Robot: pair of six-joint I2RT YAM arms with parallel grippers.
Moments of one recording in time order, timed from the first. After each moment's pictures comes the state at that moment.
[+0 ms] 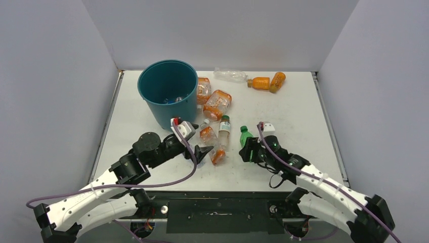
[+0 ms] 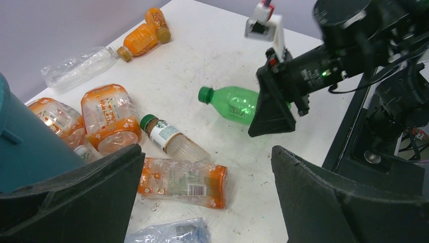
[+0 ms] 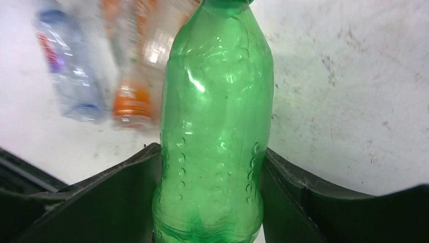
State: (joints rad) left arm -0.94 0.76 0.78 -0.11 0.03 0.02; right arm 0.69 0.95 0.48 -0.24 0.09 0.54
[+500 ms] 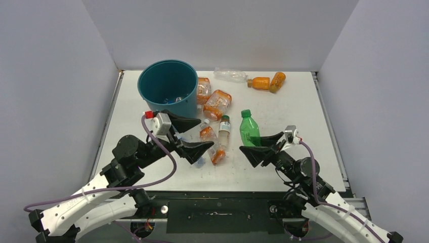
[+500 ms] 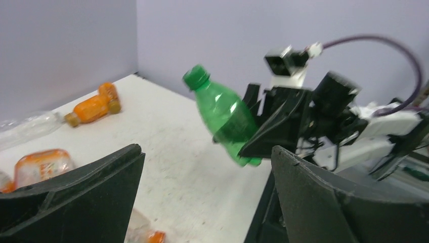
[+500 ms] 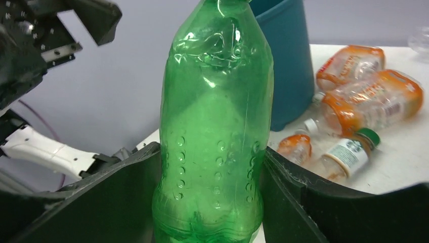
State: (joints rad) left arm -0.95 0.66 0.77 0.10 0.11 -0.22; right arm 0.79 0.35 0.37 0.15 -0.05 0.48
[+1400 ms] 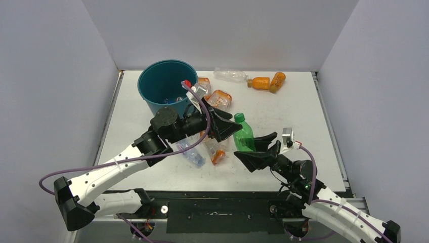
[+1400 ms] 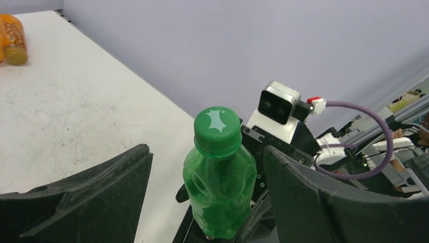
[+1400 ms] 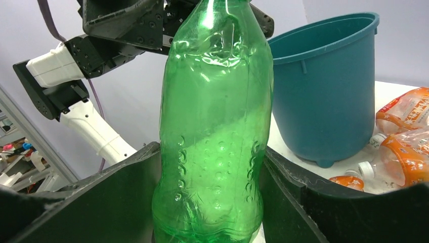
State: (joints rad) left arm -0.93 1.11 1.07 0.14 0.24 -0.62; right arm 0.85 0.45 0.28 0.57 -0.20 0.50
